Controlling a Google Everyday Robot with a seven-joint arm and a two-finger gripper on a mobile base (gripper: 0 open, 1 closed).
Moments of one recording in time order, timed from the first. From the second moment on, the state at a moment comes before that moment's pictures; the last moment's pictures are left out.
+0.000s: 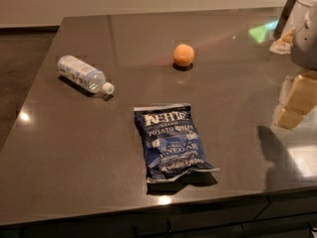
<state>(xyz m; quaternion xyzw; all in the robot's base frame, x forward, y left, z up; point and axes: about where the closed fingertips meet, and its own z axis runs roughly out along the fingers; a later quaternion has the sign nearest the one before) 0.438 -0.217 0.976 -0.60 0.78 -0.03 0.16</state>
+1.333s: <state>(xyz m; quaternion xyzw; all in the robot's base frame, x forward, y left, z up) 0.506 -0.140 0.962 -0.58 0.80 -0.03 0.15</state>
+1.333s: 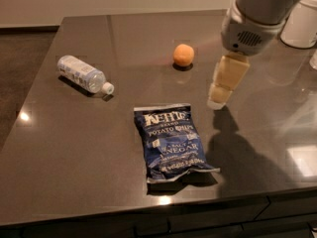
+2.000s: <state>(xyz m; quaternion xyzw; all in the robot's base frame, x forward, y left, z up) 0.559 -0.081 0.952 -0.54 0.82 -0.01 0.19</state>
